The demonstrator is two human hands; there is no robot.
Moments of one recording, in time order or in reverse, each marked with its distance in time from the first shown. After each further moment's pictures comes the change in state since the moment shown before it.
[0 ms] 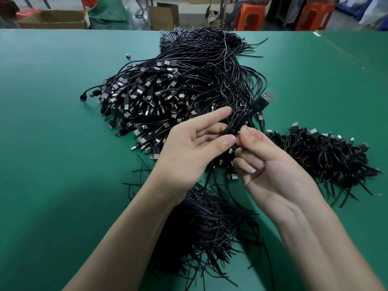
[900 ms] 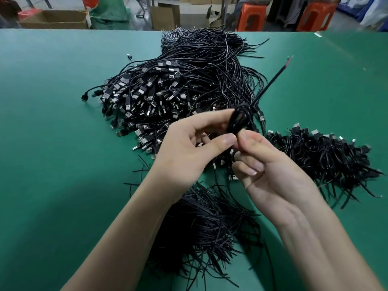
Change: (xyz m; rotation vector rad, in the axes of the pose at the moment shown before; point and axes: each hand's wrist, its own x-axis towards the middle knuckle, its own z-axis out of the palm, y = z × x) left_hand -0.002 0.008 -0.003 0.100 -0.037 0.111; right_hand -0.002 0.002 -0.001 -0.037 -0.021 0.023
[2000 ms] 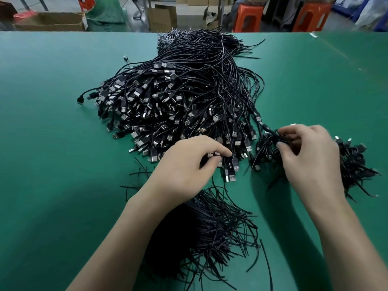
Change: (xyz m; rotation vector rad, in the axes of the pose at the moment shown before) left_hand -0.002 -0.019 -0.006 0.781 -0.184 -0.069; right_hand 0.027 -0.042 -0.079 -1.643 0.532 -0.649
